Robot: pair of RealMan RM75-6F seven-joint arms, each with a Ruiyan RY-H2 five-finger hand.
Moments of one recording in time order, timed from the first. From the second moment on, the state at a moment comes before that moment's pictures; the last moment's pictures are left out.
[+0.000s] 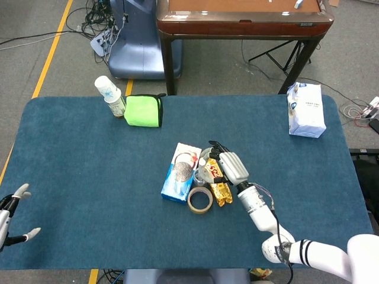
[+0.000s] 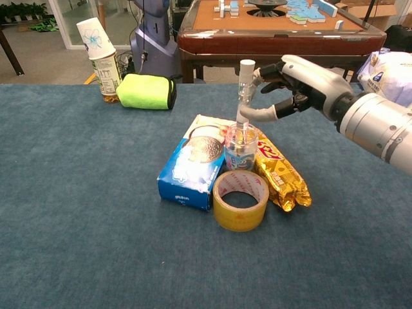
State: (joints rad) left arm -0.04 -0.97 0.01 -1.68 1.53 1.49 -0.12; right arm 0.68 -1.66 0.23 -1.38 -1.31 1.06 0.25
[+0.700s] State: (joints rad) left arm -0.04 -0.97 0.01 -1.68 1.54 1.49 -0.13; right arm 0.68 -1.67 0.22 -1.35 -1.31 1.02 0.26
